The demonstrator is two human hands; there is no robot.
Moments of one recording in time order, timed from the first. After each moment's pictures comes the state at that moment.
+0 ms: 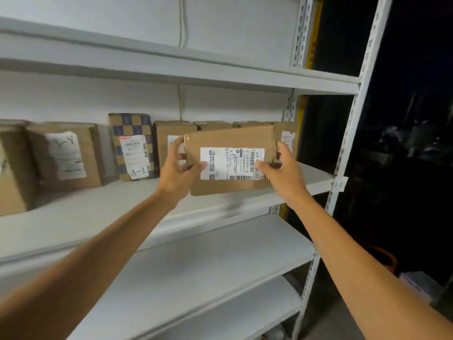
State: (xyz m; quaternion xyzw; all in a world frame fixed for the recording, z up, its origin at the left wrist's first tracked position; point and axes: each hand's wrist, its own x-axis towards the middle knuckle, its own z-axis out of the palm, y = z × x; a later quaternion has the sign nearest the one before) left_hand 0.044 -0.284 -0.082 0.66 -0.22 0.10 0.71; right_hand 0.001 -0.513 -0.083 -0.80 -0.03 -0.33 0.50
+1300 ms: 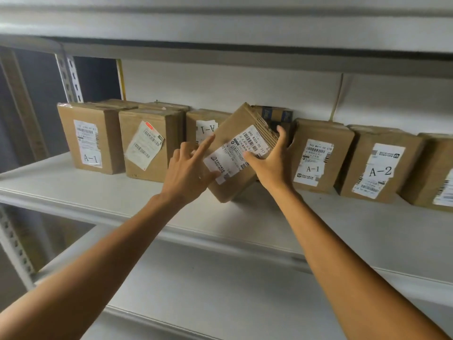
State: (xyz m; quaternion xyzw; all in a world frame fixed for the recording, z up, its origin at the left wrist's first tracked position) left_hand 0.110 -0.081 -0.115 0.91 0.04 0.38 0.15; right_hand 0.208 -0.251 -0.096 -0.79 -0.22 -0.23 0.53
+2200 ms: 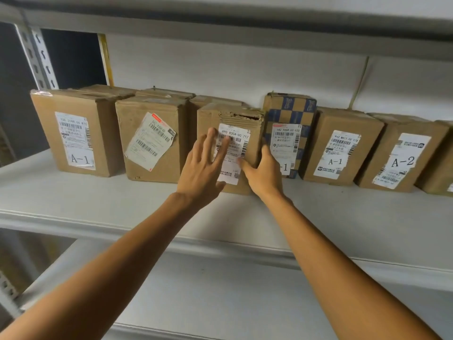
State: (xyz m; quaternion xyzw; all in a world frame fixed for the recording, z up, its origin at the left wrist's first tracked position) left_hand 0.153 -0.019 -0.144 0.94 -0.02 0.34 -0.03; right_hand 0.212 -0.164 -0.136 -0.83 -0.17 -0.18 0.50
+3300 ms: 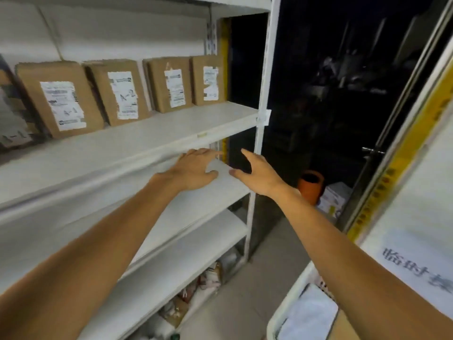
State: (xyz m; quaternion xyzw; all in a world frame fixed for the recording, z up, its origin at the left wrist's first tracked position) left_hand -0.002 -0.491 -0.170 0.89 -0.43 0.00 0.14; right_hand -0.105 -0.656 -0.194 -0.91 0.14 -0.12 0.37
